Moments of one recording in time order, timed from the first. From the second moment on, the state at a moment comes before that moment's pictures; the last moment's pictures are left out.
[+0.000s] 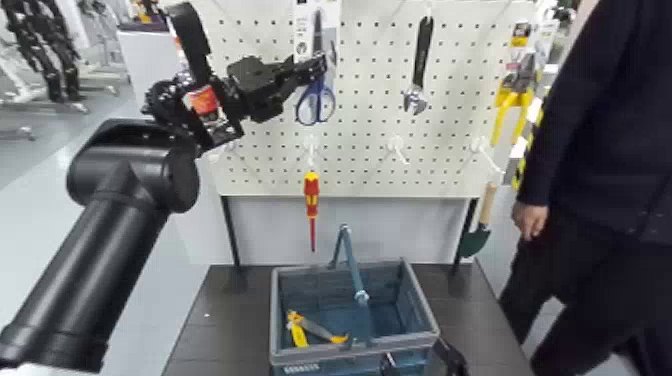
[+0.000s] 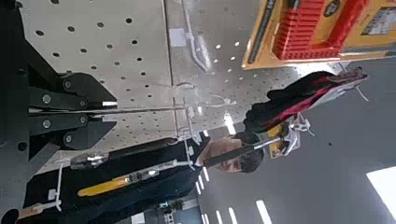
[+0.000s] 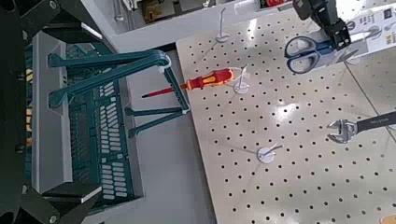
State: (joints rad) left arm -0.79 0.16 -0.20 -1.26 0.38 0.05 -0.90; right arm 0.33 0.00 0.13 -1.60 -0.23 -0.30 0.34
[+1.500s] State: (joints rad) left arm -0.40 0.18 -0.16 -1.50 0.43 0.32 -0.88; right arm 0.33 0.00 0.14 -1.59 -0.23 -0.28 0.35
